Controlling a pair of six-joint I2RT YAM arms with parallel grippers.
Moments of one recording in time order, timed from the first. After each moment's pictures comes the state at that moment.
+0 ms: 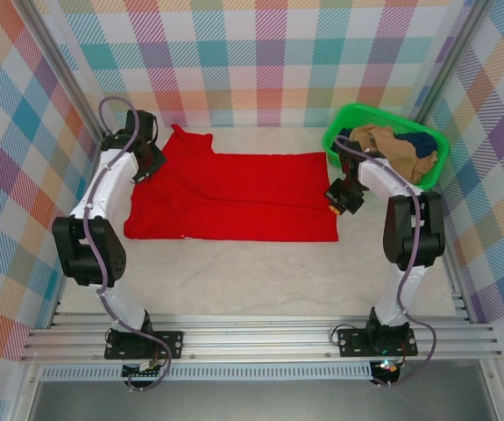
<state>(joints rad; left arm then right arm) -0.05 1.78 1.68 -0.92 -0.21 -0.68 0.15 1.92 1.45 -0.98 -0.11 0.86</state>
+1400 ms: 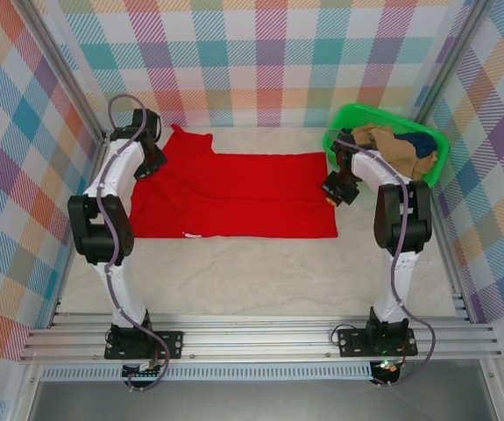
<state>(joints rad) -0.02 2.00 1.83 -0.98 -0.25 -0.63 0.15 2.08 1.62 -0.98 -0.08 0.81</state>
